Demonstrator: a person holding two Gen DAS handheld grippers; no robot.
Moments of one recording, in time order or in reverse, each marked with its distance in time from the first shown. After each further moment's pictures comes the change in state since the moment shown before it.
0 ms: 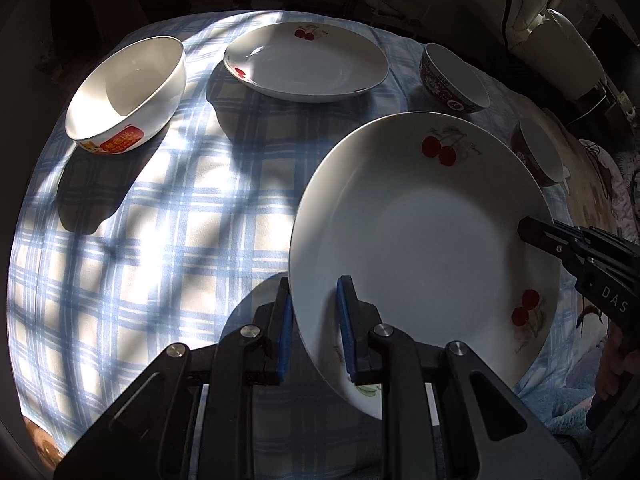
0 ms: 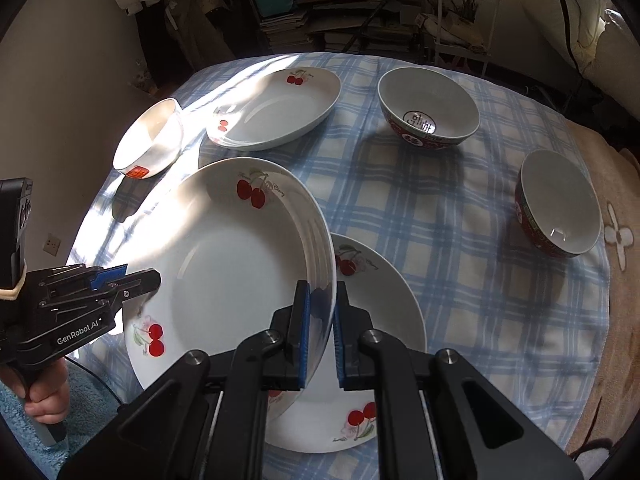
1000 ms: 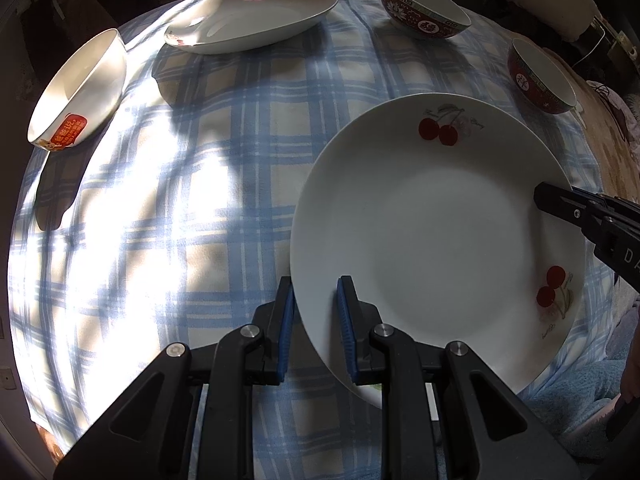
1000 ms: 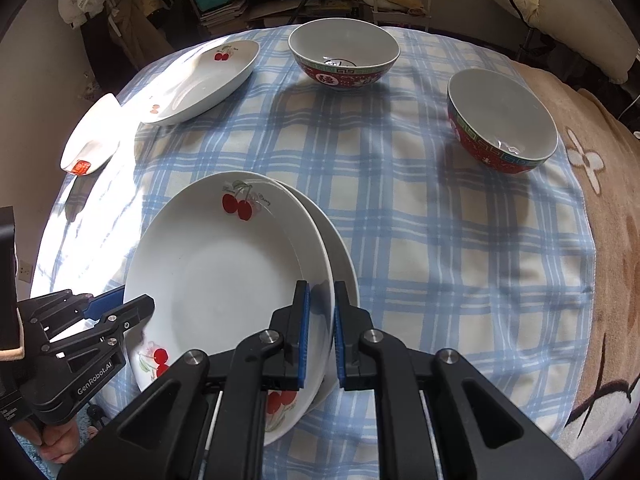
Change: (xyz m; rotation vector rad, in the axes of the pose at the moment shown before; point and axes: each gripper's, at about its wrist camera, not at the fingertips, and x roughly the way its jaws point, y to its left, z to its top) left arm 0.047 -0.049 -0.027 0.121 0.075 0.095; right arm 0.020 -0.031 -0.035 0.140 0.046 -0.107
